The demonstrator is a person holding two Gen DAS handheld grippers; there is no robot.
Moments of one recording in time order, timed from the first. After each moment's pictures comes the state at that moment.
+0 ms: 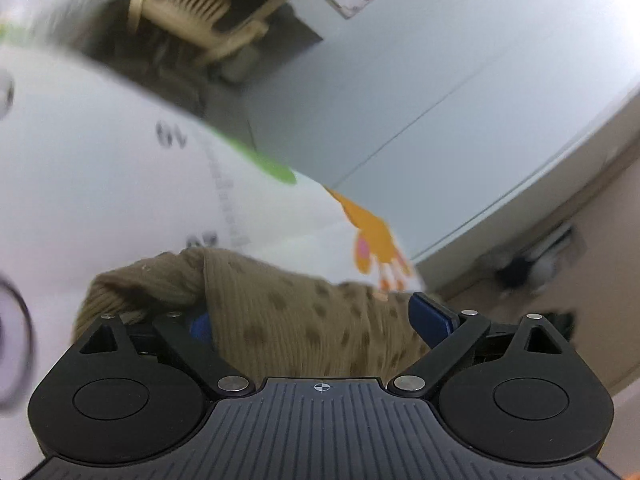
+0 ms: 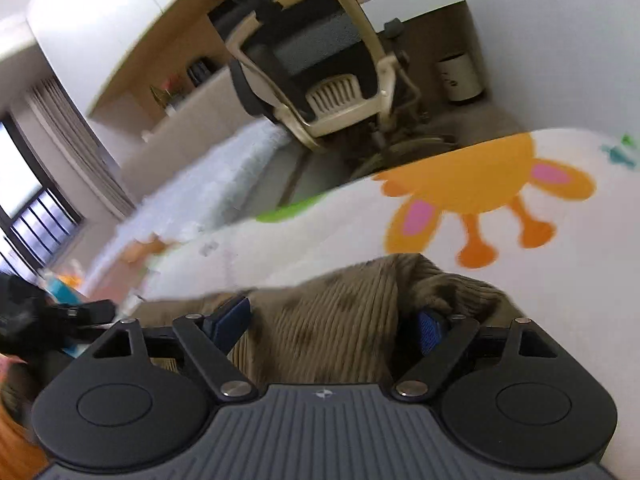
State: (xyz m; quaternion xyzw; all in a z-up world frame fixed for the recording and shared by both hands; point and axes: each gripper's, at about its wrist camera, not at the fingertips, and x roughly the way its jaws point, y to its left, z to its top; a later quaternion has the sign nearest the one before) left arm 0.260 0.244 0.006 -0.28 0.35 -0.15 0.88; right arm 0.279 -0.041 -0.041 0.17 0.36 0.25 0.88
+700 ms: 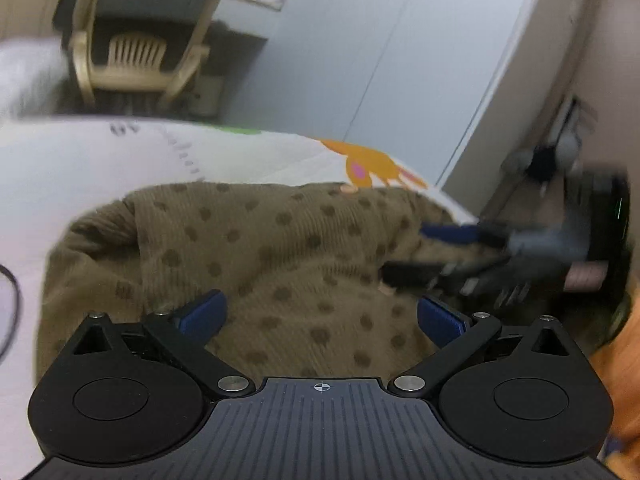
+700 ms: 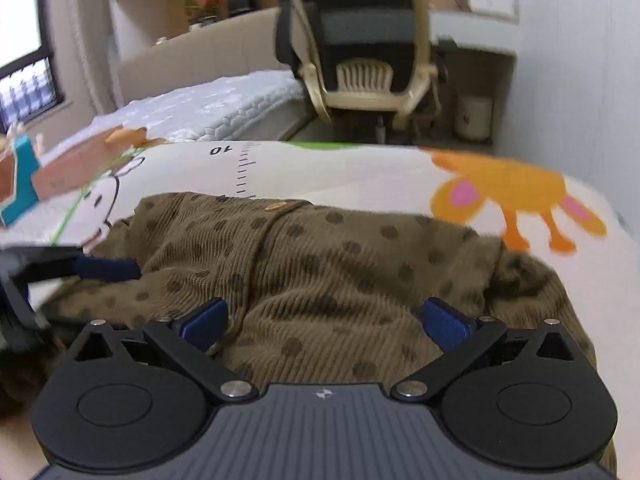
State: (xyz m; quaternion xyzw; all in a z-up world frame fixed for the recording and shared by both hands) left arm 0.216 0.162 -0.038 -0.12 0.32 -0.16 0.93; right arm 0.232 0.034 -0.050 -0.02 0.34 0.24 0.91
